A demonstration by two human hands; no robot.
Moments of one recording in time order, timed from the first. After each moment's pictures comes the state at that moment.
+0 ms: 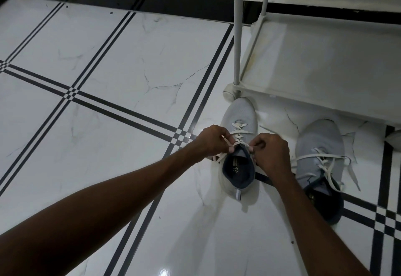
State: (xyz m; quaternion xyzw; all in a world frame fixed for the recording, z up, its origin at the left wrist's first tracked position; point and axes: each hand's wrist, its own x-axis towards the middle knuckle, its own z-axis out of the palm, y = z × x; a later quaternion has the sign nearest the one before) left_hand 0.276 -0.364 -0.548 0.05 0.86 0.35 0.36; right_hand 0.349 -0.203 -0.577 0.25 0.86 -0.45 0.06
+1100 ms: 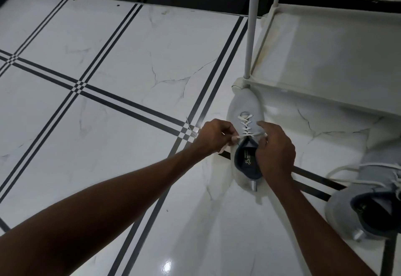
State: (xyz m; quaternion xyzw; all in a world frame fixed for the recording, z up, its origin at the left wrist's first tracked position) left_hand 0.279 -0.385 -0.562 0.10 0.89 0.36 0.25; right_hand 0.359 -0.234 -0.569 0.20 0.91 -0.34 -0.09
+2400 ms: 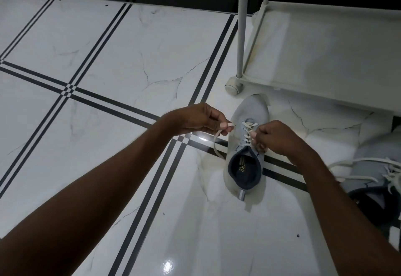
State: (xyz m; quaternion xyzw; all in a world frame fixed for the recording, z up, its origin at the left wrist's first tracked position) left_hand 0.226 -0.404 -0.508 0.11 0.71 0.47 0.52; right_hand 0.327 -0.182 -0.540 0.14 0.82 -0.50 0.24
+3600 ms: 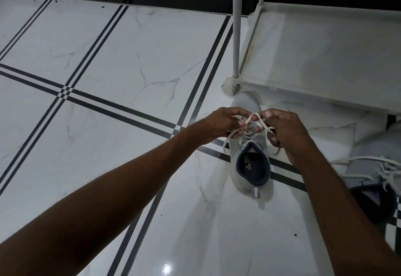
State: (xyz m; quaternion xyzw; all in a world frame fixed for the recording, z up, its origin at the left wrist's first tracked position) left_hand 0.246 -0.348 -0.547 0.05 0.68 0.56 0.47; right_hand 0.331 -0.178 -0.524 0.25 0.70 -0.66 0.10
